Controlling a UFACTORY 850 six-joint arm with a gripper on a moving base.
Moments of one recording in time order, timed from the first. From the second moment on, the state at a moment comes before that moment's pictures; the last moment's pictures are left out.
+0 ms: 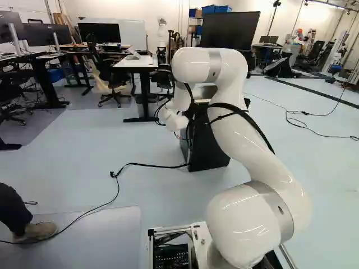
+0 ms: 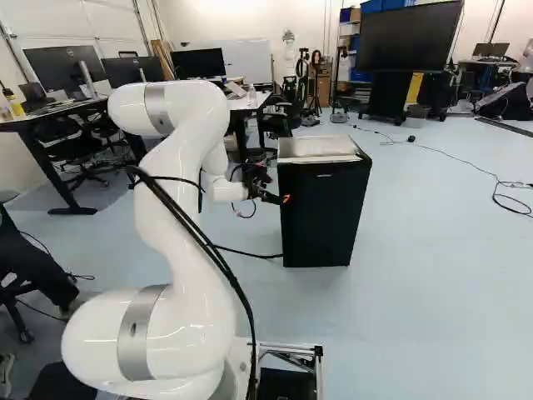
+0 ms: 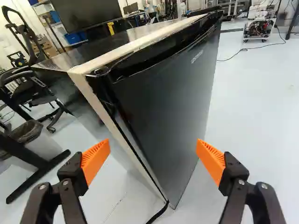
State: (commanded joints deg) arm 10.6 -49.8 -64.4 59.9 61.9 0.0
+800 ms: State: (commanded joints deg) arm 8.2 -49.6 -64.1 59.9 61.9 0.0
